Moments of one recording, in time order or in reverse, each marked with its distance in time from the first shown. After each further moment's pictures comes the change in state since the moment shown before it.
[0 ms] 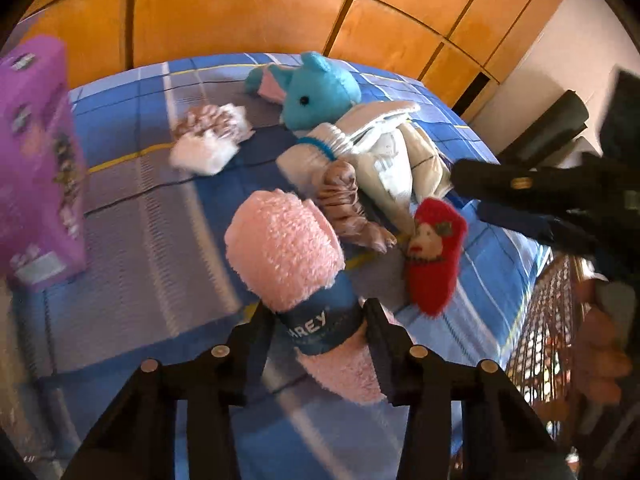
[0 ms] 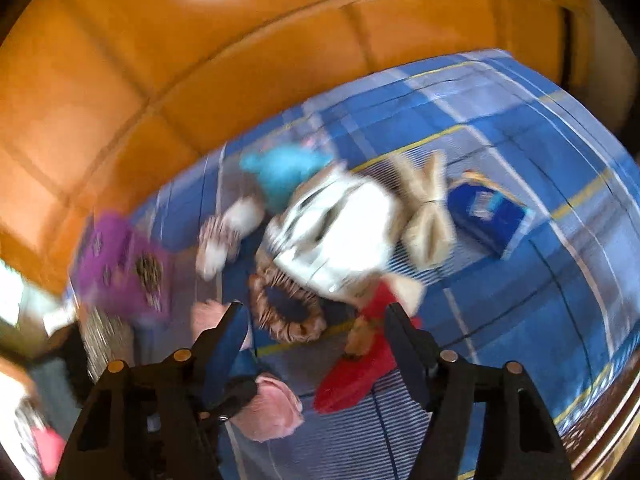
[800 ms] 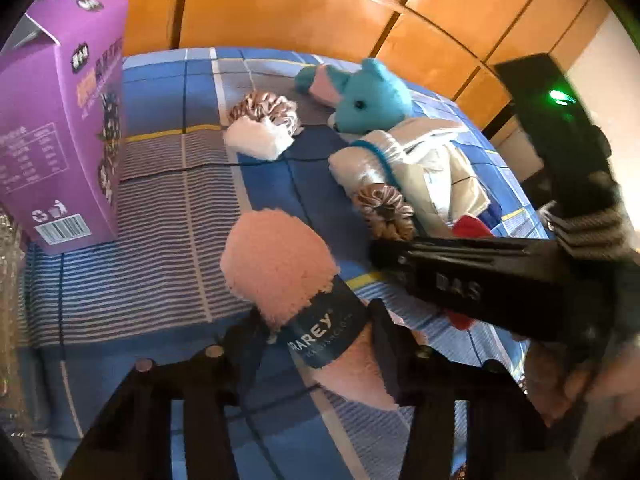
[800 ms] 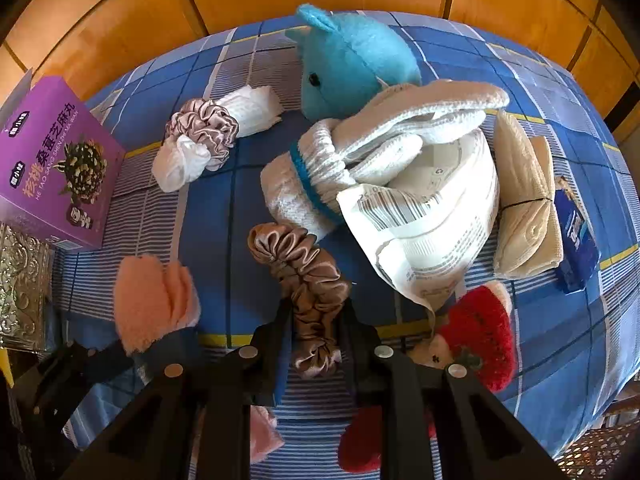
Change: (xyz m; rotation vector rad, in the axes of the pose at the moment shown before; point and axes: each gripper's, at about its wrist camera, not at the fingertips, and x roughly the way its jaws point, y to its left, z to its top) left arm 0.003 0.016 -0.008 -0.106 -0.046 0.065; right arm 0.093 0.023 0.010 -0.212 0.251 -0.172
